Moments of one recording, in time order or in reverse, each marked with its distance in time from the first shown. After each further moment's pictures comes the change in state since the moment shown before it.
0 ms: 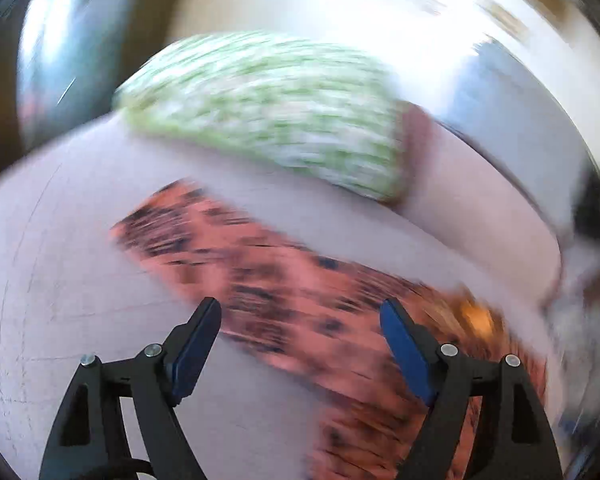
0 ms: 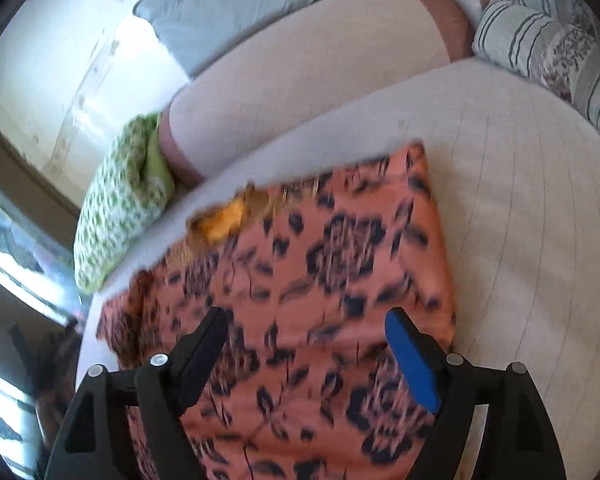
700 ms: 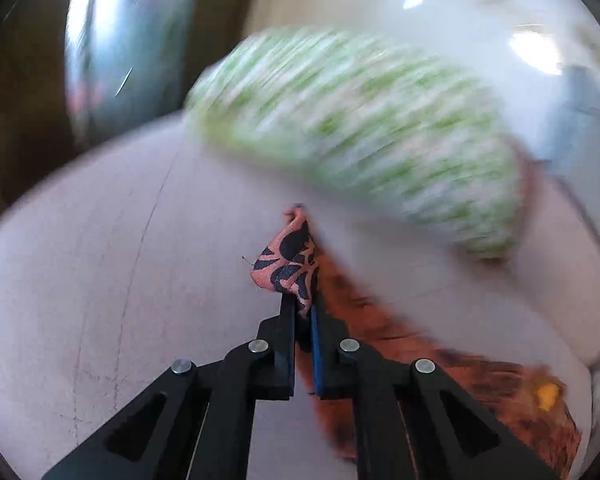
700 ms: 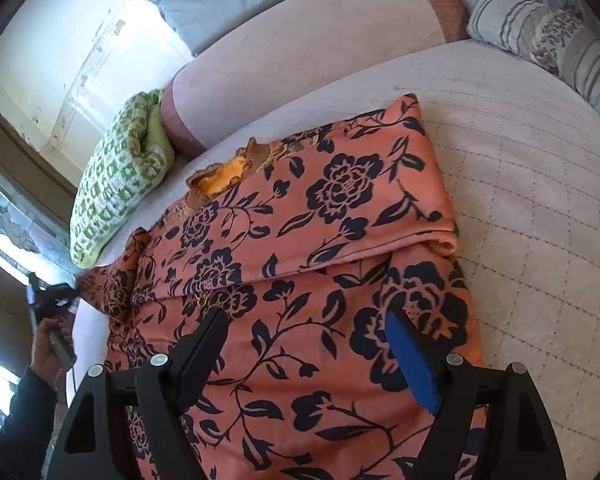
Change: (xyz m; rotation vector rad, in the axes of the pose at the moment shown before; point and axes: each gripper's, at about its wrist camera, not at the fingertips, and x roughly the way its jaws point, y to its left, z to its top) left arm 0.033 0.002 0.066 0.043 -0.092 0.163; right arm -0.007 -0.006 -0.041 -0.004 0.020 -0.018
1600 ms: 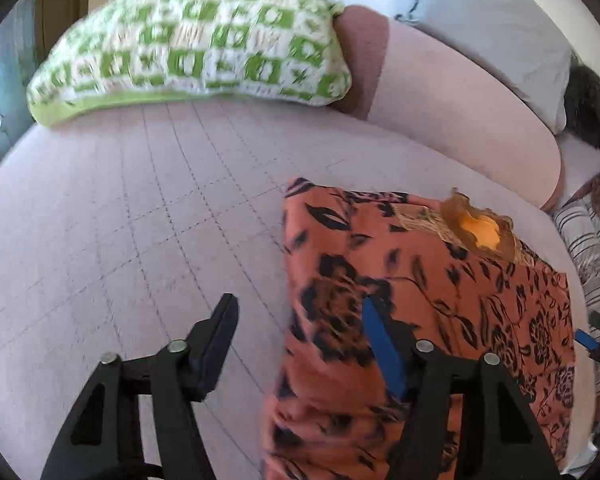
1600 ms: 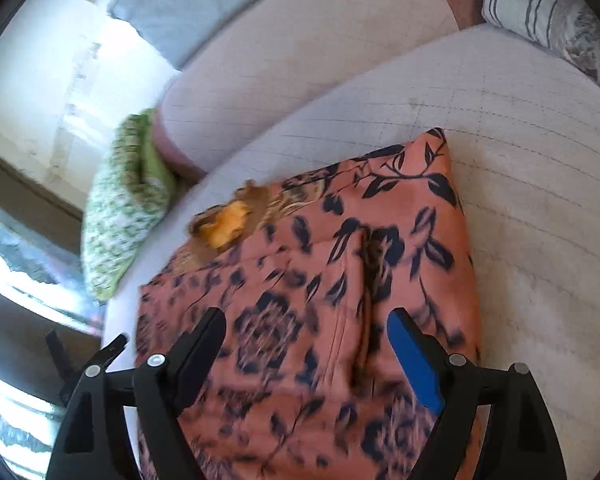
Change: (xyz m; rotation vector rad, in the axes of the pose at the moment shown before) left arm 0.055 -0.082 -0.088 0.320 0.282 -0.242; right arm 0.044 -0.007 0.091 0.071 0.089 0.052
